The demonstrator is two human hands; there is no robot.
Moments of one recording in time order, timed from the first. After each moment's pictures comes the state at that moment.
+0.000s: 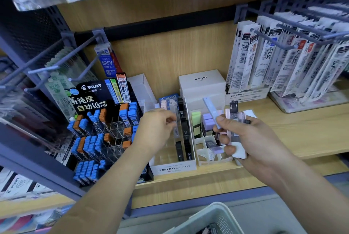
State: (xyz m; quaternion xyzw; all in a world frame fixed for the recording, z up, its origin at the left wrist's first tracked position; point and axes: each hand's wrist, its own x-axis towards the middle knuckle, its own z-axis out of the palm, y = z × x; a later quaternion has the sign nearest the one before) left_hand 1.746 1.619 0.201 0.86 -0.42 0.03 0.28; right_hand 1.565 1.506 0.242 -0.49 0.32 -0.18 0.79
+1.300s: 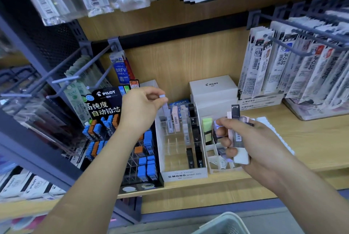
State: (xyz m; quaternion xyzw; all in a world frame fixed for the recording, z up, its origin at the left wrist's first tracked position) left_hand 1.775 1.633 0.266 0.84 -0.28 0.03 0.46; right_hand 1.586 1.509 0.241 -0.47 0.33 -0.17 0.81
